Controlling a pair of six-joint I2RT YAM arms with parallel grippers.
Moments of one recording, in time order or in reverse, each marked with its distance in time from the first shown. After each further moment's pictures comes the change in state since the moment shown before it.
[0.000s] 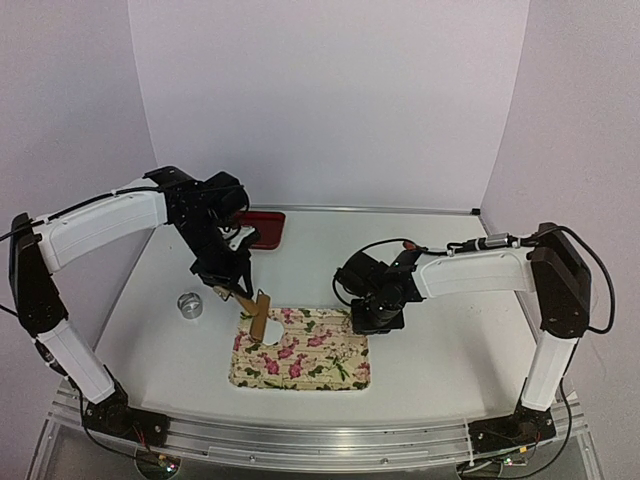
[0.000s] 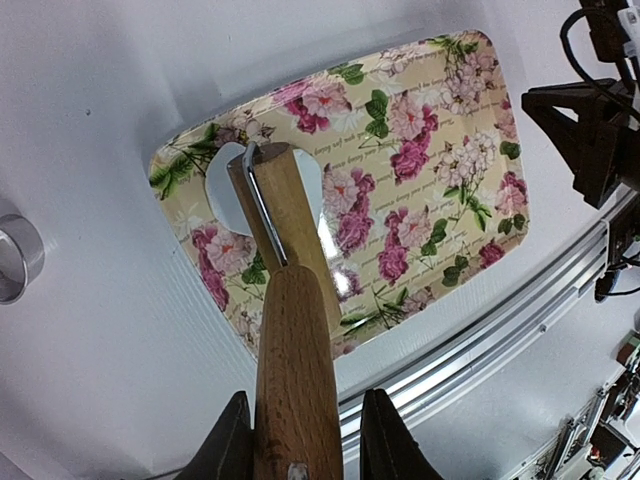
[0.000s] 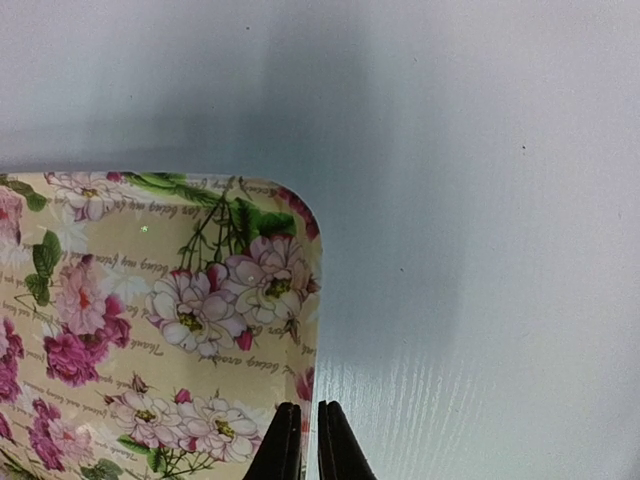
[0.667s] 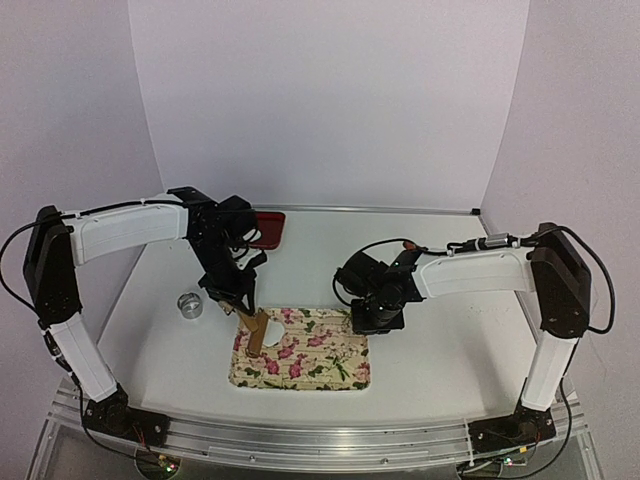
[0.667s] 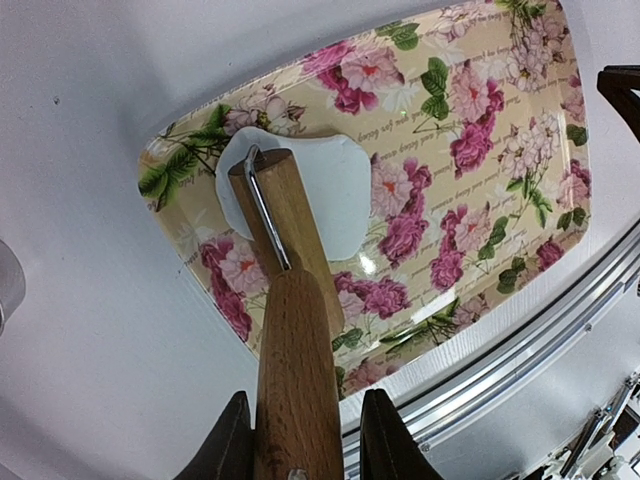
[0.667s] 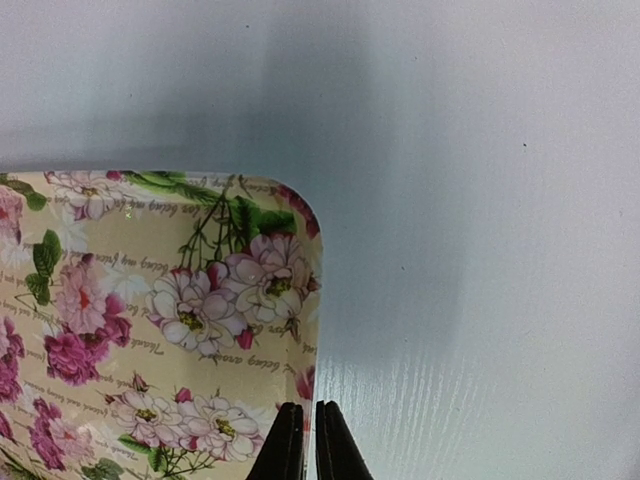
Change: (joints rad) left arm 0.016 0.098 -0.097 0.086 -0.001 0.073; right arm 0.000 0.000 0.000 -0.001 -0.004 0.004
